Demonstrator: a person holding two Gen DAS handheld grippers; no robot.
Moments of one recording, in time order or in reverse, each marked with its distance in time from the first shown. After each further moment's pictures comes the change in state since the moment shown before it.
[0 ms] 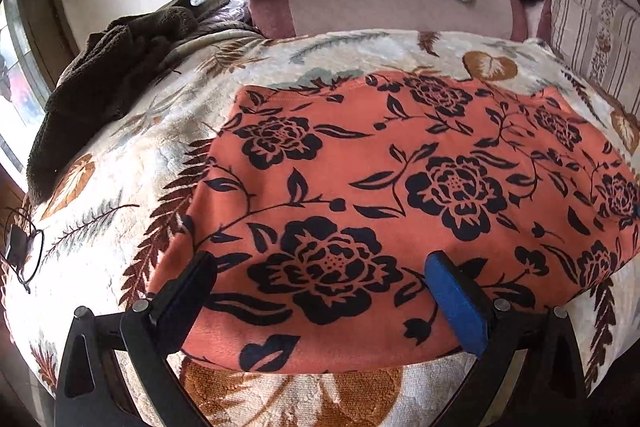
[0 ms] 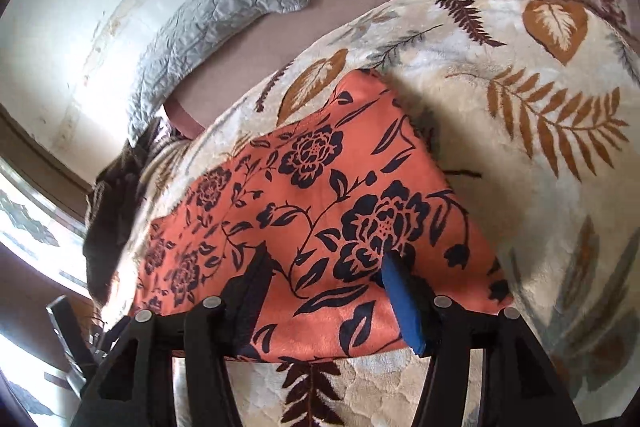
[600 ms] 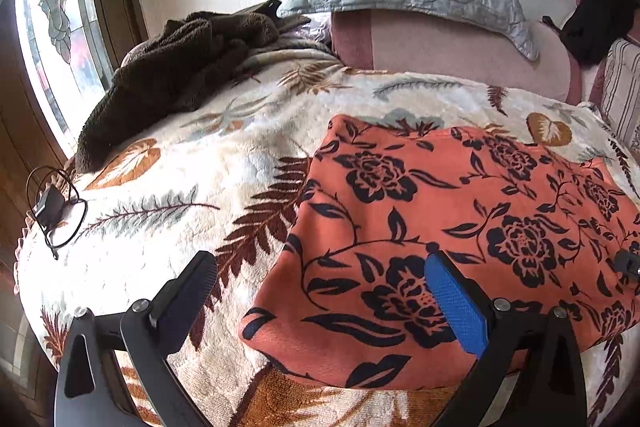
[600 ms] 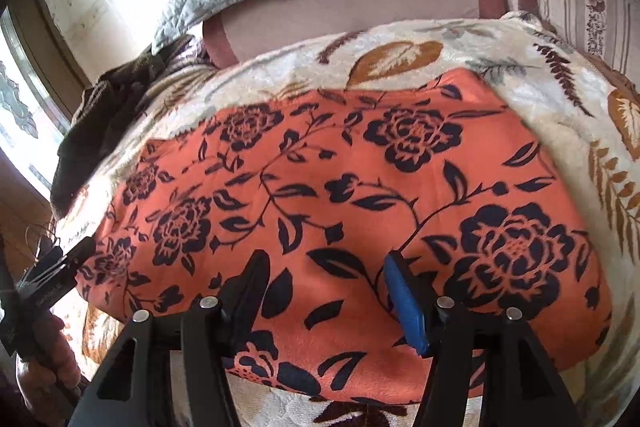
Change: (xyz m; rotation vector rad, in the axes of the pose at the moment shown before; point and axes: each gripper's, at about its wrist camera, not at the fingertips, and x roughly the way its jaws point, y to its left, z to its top) left arm -0.014 0.043 0.006 -0.156 -0.100 0.125; right arm 0.065 0.087 -0.022 -0.389 0.041 -0.105
